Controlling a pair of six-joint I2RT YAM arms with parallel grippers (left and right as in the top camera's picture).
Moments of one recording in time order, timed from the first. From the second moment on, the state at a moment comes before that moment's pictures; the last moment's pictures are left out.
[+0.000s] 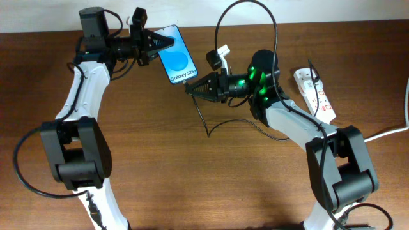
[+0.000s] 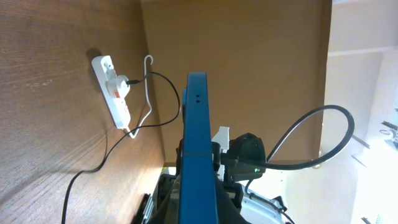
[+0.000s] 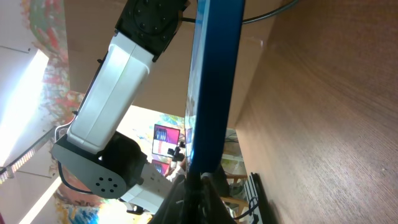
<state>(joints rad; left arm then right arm) 0.04 2.12 1.76 -0.17 1.49 -0.92 0.34 1.89 1.16 0.73 -1.30 1.32</state>
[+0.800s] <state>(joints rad) 0.05 2.12 1.76 -0.17 1.50 -0.92 0.34 1.89 1.16 0.73 -1.31 1.32</state>
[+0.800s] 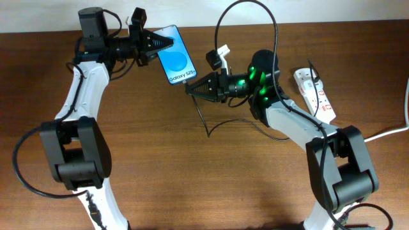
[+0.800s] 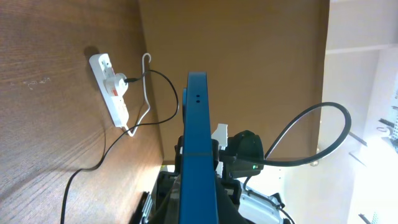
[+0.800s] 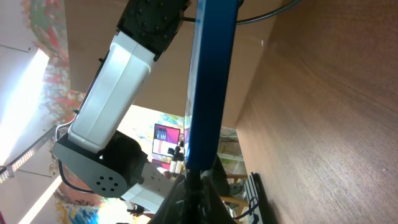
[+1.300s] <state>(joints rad) 0.05 2.12 1.76 -0.17 1.50 -0.92 0.34 1.89 1.16 0.73 -1.30 1.32</state>
